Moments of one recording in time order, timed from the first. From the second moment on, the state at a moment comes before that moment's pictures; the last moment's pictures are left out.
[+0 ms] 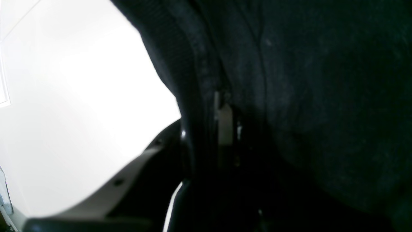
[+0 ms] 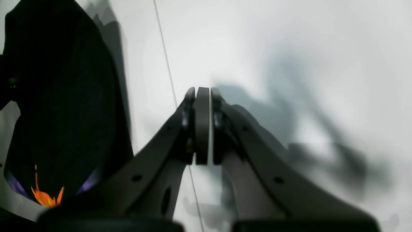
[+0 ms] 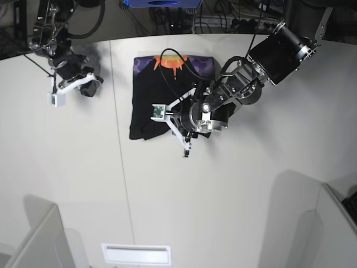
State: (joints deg) left arm -20.0 -17.1 50.3 86.6 12.4 -40.1 39.0; right arm -23.7 9.1 16.7 101.6 38.5 7.4 -45.4
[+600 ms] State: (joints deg) left arm -24.6 -16.6 47.4 88.8 12.2 -40.3 39.1; right arm -23.8 9.0 16.7 101.6 38.5 7.4 -45.4
